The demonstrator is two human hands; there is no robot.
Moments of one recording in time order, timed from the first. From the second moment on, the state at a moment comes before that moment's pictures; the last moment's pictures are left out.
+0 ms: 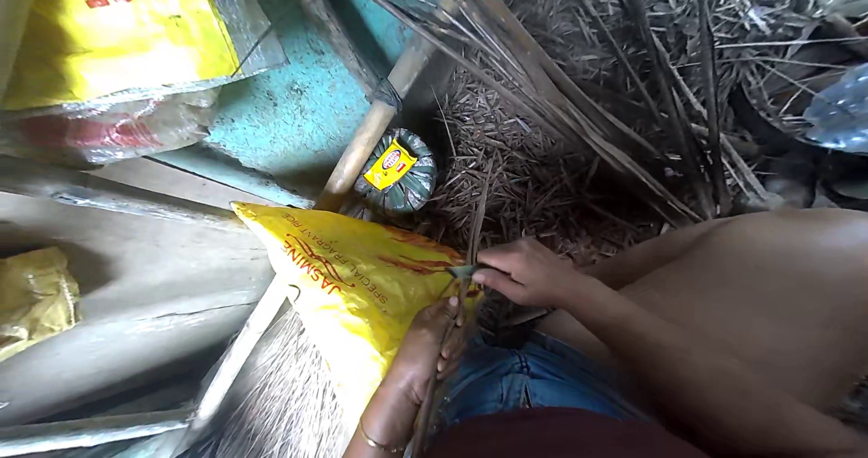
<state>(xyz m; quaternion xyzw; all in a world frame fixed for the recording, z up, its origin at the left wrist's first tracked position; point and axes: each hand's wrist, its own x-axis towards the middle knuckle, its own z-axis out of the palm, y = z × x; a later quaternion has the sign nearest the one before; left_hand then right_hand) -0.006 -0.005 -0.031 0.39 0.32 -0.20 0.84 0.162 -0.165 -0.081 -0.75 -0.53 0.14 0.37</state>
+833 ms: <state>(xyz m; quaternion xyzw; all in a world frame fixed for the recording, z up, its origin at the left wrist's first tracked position) -0.008 -0.015 -0.019 0.59 0.36 -0.17 0.71 0.221 -0.183 -0.078 -0.91 -0.31 0.12 0.26</state>
